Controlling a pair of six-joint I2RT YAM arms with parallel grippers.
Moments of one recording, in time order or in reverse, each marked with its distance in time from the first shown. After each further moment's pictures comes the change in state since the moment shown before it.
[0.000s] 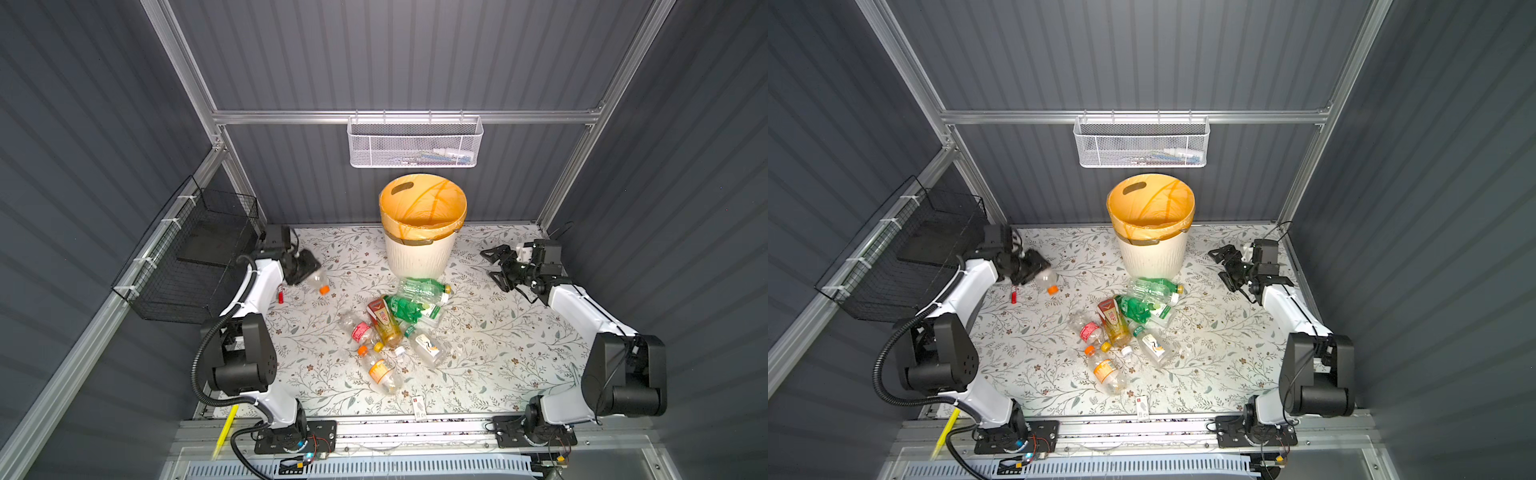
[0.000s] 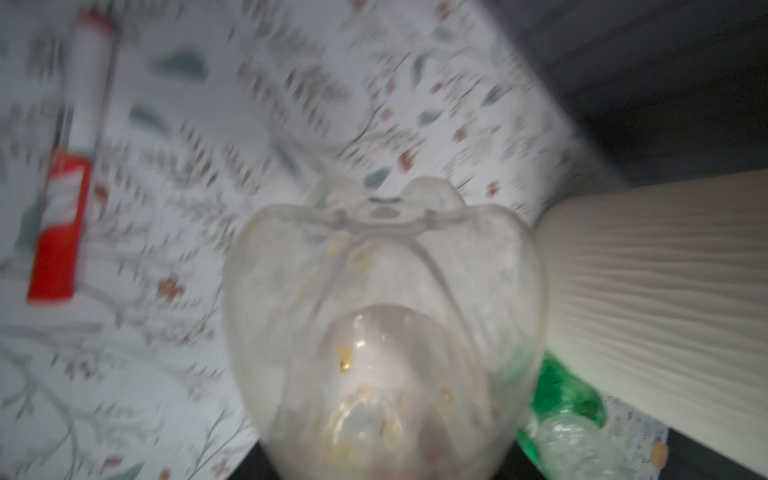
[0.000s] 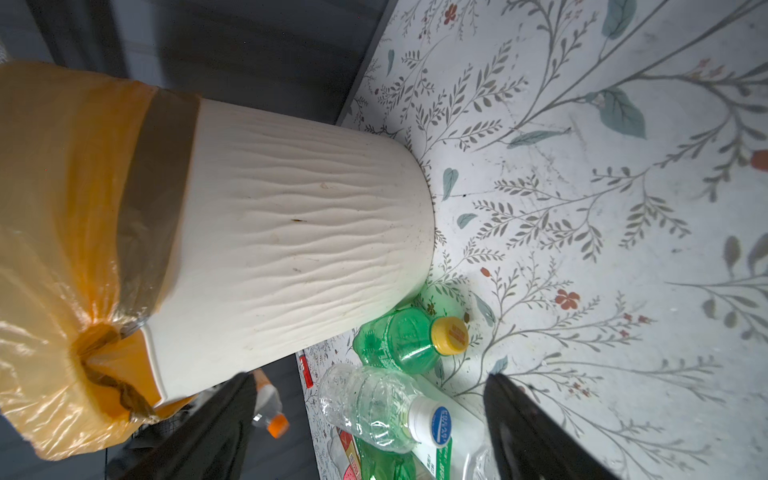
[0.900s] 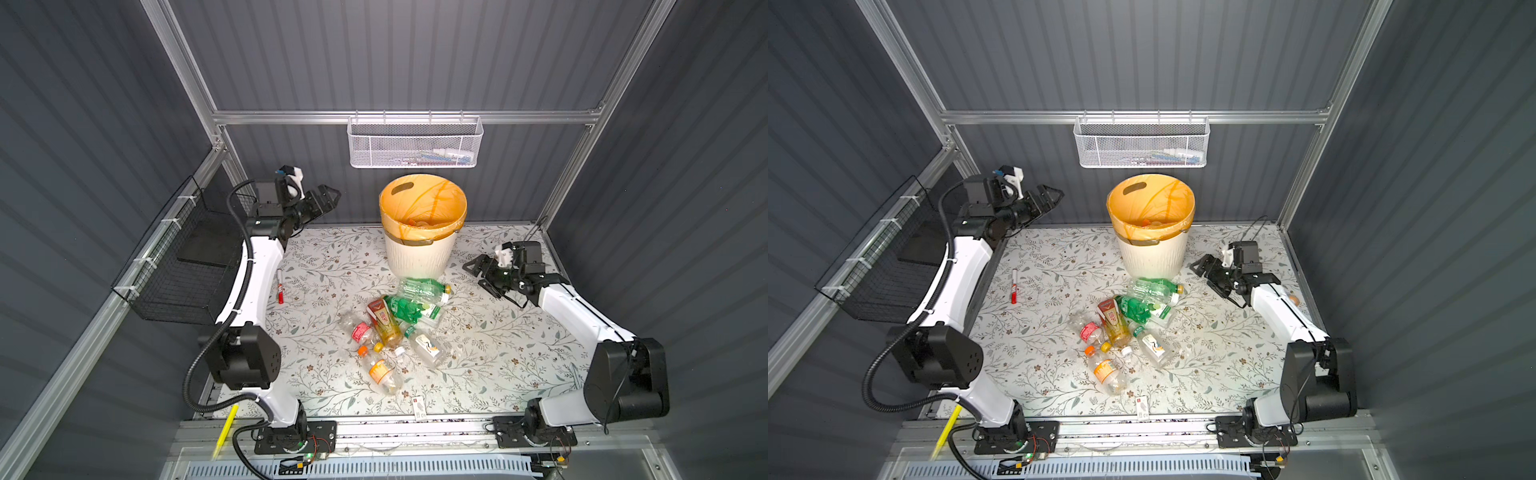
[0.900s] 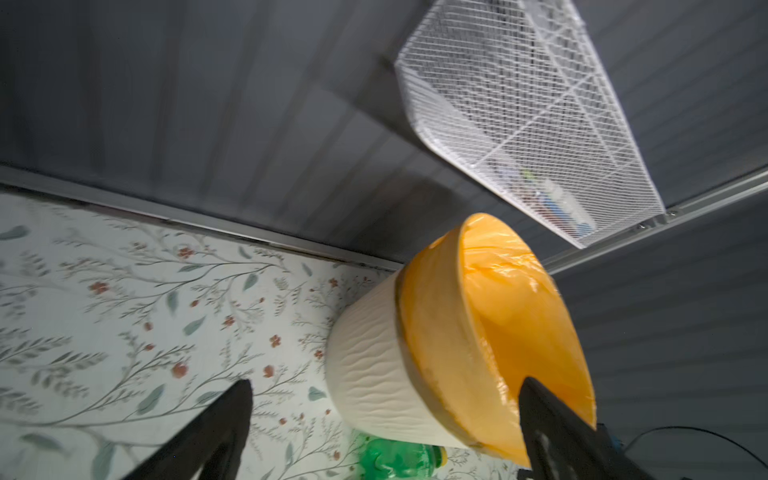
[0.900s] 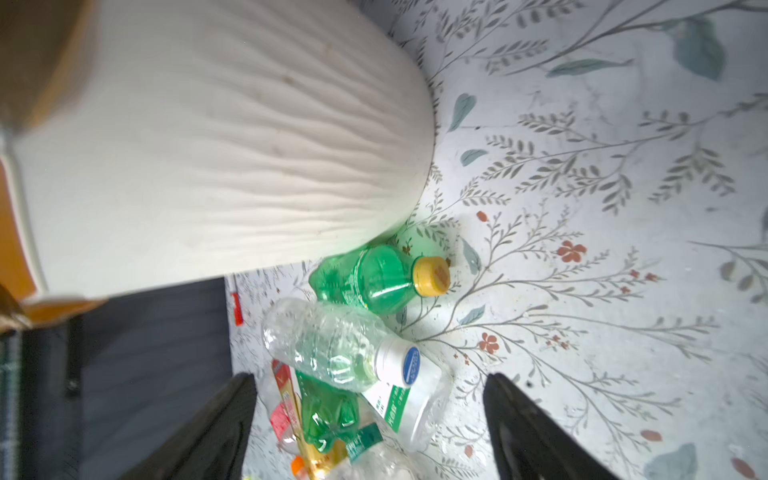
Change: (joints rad) left arm -0.016 -0.066 0.125 0.192 0.151 0.001; right arm 0.196 -0.038 0.066 -0.238 0.111 -0.323
